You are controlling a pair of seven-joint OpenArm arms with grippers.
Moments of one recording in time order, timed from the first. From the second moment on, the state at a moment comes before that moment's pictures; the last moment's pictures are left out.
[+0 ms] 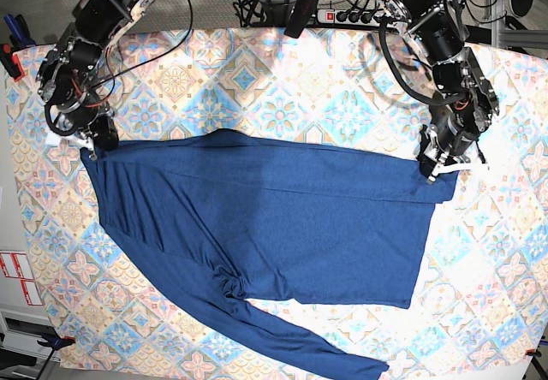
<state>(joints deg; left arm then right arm) -6.5 -4.5 -41.8 63.1 -37.0 -10.7 42.9 3.0 6.3 49.6 63.3 46.2 9.3 -54.5</state>
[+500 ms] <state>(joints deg) 2.1 -2.9 -41.7 77.7 -37.2 -11.1 47.2 -3.4 6.1 49.6 68.0 51.9 9.6 -55.2</state>
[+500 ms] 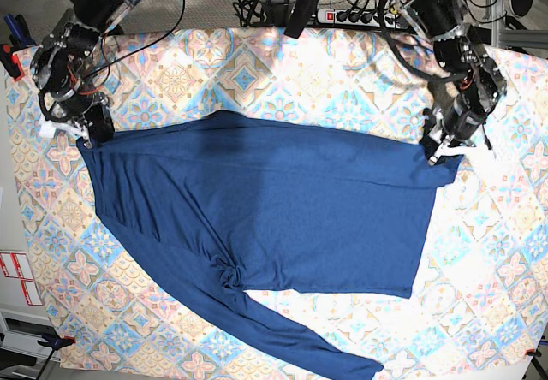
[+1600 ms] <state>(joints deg) 20.7 -3.0 -41.5 89.3 -43.9 -11.2 49.1 -14.9 6.3 52.0 68.3 59.5 10.3 -57.8</state>
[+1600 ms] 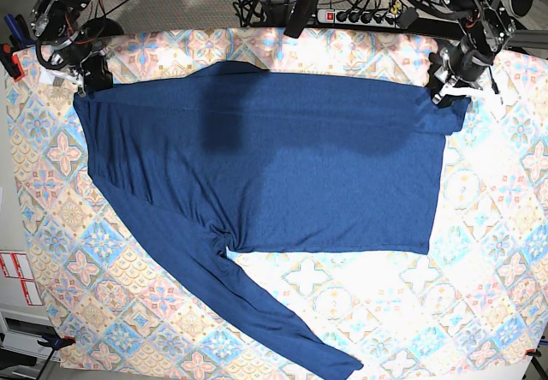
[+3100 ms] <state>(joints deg) 22.6 -2.9 -46.3 89.3 -43.1 -10.8 55.9 -16.5 6.3 60.3 68.4 58.9 10.2 -59.4</state>
